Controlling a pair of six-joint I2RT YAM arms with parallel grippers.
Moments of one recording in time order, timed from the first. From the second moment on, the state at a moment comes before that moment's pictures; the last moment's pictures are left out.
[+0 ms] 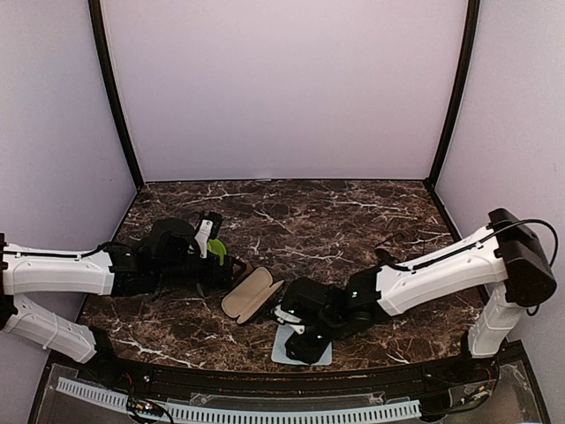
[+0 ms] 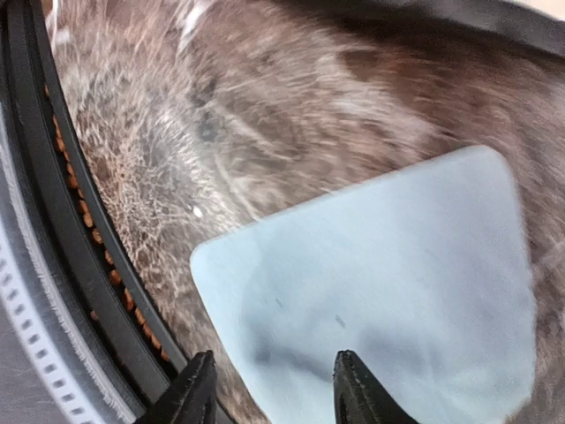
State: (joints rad) left arm -0.87 1.20 0.63 -0.01 -0.12 -0.43; right arm 1.34 1.75 1.05 -0.44 -0.02 0.31
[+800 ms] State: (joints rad) left arm -1.07 1.70 0.98 -0.09 0.25 -0.15; right arm 1.05 1.47 0.73 -0.36 -0.02 0.55
